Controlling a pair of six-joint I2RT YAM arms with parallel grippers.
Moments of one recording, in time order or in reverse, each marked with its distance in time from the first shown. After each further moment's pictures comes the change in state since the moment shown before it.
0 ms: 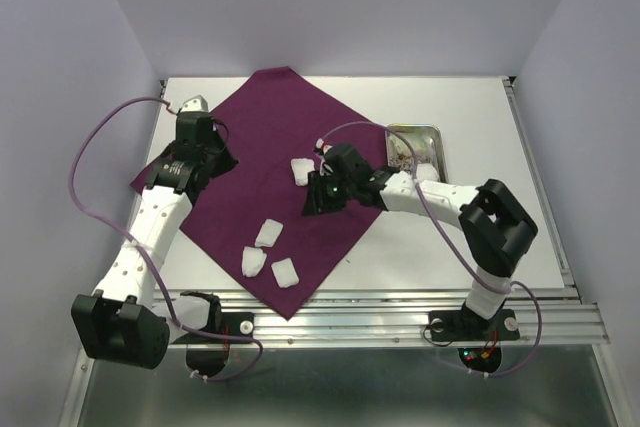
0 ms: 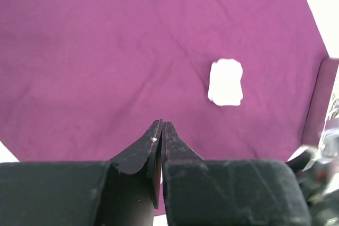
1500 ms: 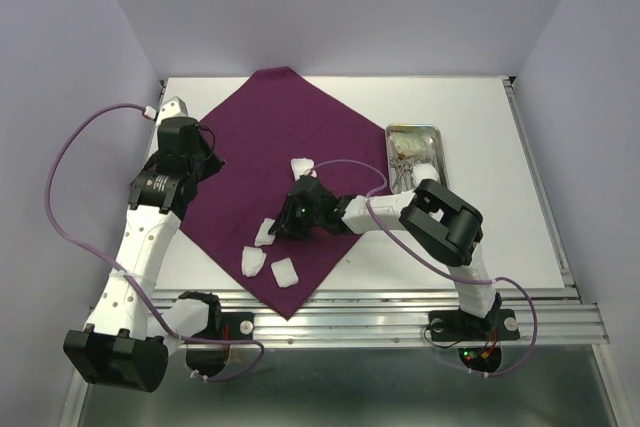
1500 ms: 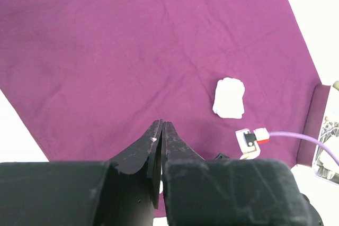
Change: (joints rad) left arm 0.045 -0.135 0.012 -0.056 -0.087 -0.028; right arm 0.192 0.296 0.018 0.346 0.147 0.640
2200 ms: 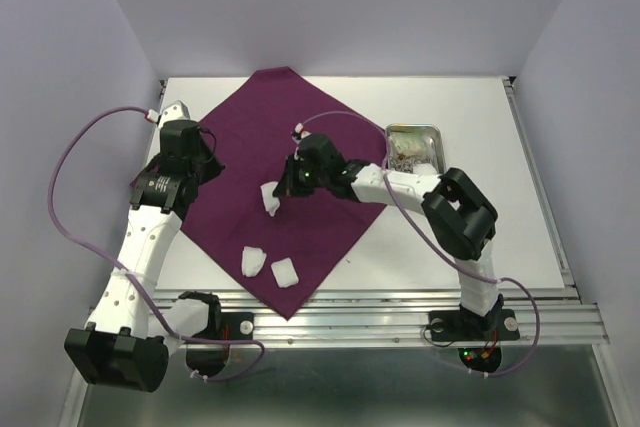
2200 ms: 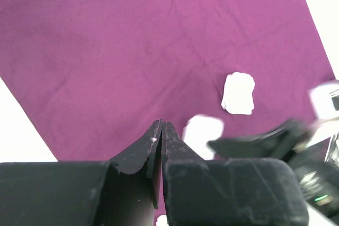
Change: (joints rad) left arm 0.005 -0.002 -0.027 -0.003 -0.002 0.014; right arm -0.104 -0.043 0.197 -0.126 -0.066 -0.432
